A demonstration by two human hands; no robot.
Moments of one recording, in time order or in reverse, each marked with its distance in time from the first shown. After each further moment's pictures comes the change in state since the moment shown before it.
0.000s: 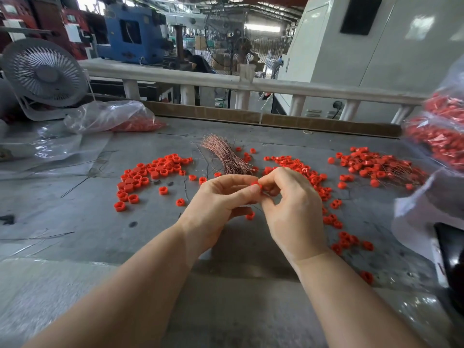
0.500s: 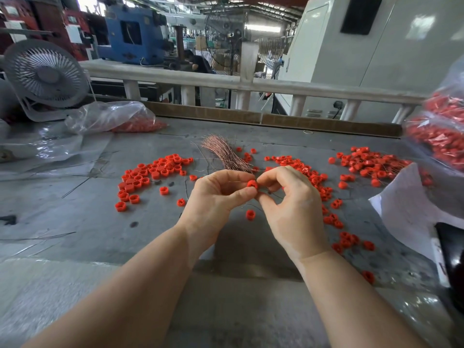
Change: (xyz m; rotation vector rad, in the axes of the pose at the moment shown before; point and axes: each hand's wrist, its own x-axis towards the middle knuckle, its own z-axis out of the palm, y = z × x) left_hand -0.002 0.001 0.001 0.131 0.104 0.179; right_hand 0.001 0.000 -0.001 0.089 -0.030 0.051
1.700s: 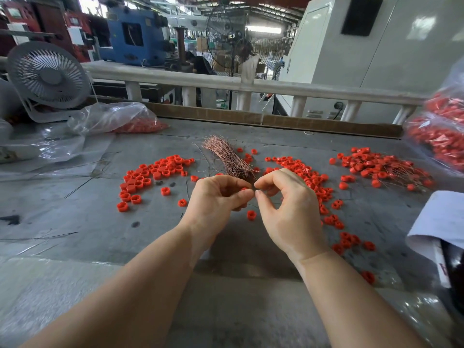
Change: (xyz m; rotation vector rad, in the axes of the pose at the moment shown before) left_hand 0.002 -0.002 0.000 0.201 0.057 -0.020; right_hand -0.002 0.000 0.002 0.008 -0.015 0.002
